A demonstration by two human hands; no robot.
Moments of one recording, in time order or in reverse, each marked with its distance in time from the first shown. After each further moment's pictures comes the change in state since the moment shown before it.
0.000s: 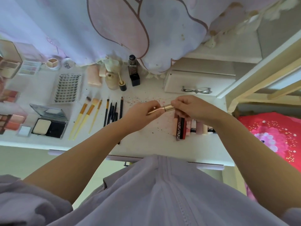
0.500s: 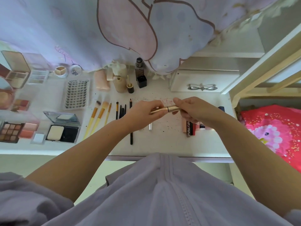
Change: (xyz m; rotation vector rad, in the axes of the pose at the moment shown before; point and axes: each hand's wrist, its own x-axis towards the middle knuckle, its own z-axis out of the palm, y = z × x) left_hand -0.018 -0.018 -0.029 0.076 -0.033 0.120; right_hand -0.008 -0.019 0.037 0.063 0.062 0.063
